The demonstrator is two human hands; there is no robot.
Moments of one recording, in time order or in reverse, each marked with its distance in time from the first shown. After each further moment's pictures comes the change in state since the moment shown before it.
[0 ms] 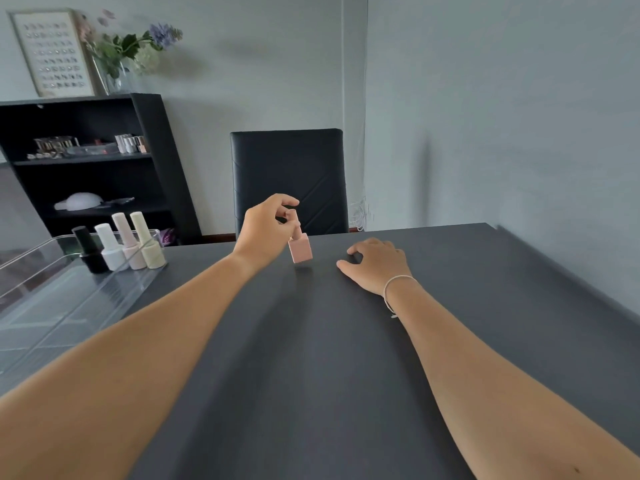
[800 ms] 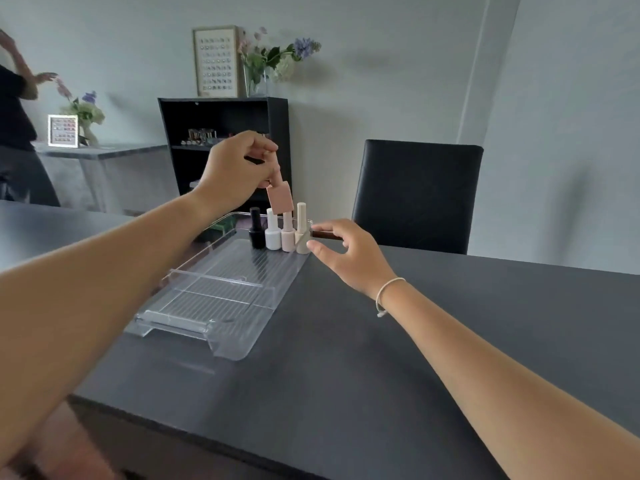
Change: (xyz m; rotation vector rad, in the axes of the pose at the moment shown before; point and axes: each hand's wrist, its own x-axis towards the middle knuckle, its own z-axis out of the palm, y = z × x) left_hand -0.020 -0.045 -0.249 0.115 0.314 -0.002; right_hand -0.028 -0.230 0.038 0.657 -0.052 -0.625
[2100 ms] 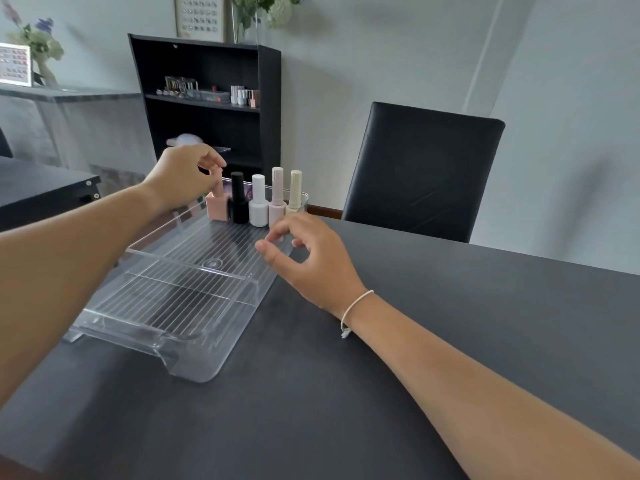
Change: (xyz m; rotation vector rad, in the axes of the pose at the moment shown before) left_hand 0.019 -0.138 0.000 0.374 -0.143 -0.172; right_hand 0.012 0.008 0.057 0.076 -0.010 -0.143
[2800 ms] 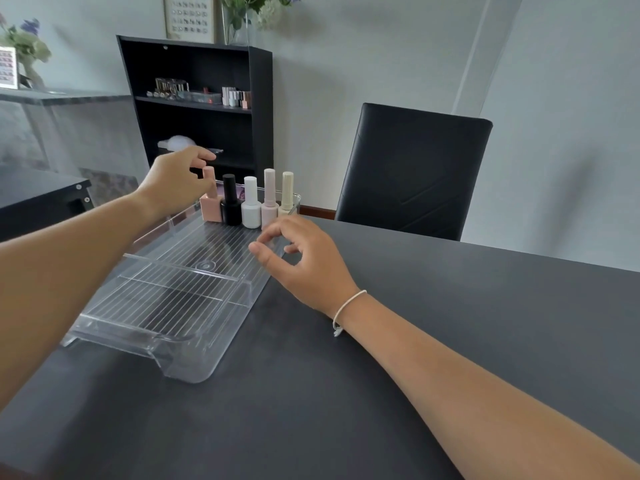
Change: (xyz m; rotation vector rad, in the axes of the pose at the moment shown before) left_hand -0.005 0.003 0.004 -0.108 0.007 -0.083; right_hand -0.003 0.000 -0.001 -0.017 -0.018 0.017
